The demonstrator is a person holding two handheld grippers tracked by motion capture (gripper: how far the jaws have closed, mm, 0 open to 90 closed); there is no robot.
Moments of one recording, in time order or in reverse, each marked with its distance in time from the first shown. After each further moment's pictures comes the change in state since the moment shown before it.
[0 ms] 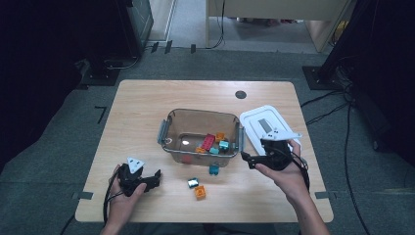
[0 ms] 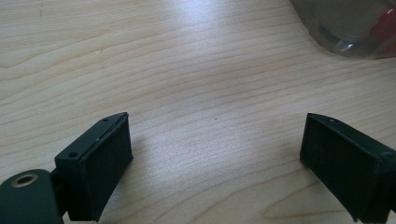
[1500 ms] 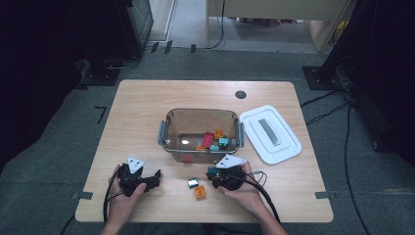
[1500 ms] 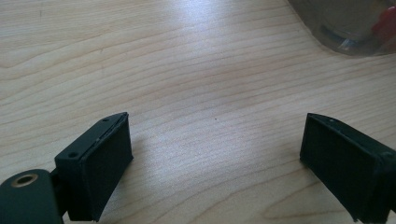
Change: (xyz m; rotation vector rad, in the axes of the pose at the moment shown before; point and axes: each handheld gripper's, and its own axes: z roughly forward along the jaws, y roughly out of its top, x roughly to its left) left arm 0.000 0.000 0.000 0.000 -0.001 -0.001; right arm 0.073 -0.066 0.117 0.059 0.133 -0.183
